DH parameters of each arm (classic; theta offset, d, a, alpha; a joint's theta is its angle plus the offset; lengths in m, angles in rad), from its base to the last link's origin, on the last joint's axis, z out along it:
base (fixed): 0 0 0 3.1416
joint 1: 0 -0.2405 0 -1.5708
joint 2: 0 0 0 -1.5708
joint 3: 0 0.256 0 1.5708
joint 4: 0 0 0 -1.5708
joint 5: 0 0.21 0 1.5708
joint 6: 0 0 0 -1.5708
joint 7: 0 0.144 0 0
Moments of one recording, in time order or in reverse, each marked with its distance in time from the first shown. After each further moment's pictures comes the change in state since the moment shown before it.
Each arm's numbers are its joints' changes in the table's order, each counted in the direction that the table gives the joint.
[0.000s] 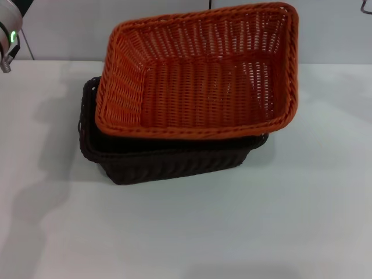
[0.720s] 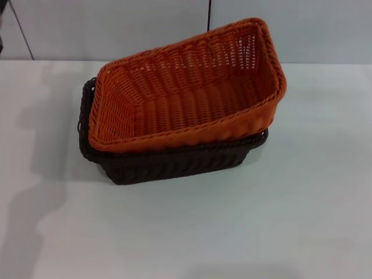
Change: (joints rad) left arm -0.021 -0.001 0.011 -0.015 0.017 -0.139 -0.109; right arm 0.289 -0.056 0.232 -0.219 0.703 -0.158 -0.505
